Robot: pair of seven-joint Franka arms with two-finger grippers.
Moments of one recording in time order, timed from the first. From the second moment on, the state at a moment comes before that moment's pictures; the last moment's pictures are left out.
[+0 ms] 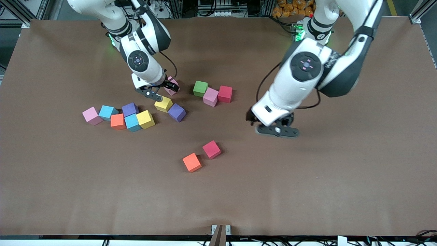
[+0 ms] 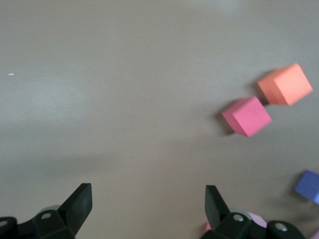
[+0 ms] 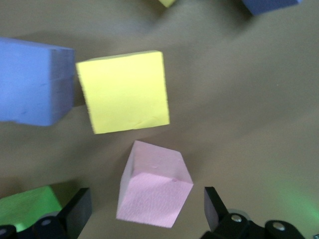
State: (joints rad) left arm -0.23 0.42 -0.33 -1.47 0.08 1.96 -0.49; right arm 0.66 0.08 -0.06 -2.48 0.22 2.33 0.93
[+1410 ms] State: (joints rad) left arm -0.07 0.40 -0.50 -1.42 0.08 1.95 -0.46; right arm 0.83 0.13 -0.05 -2.61 0.22 2.63 1.07
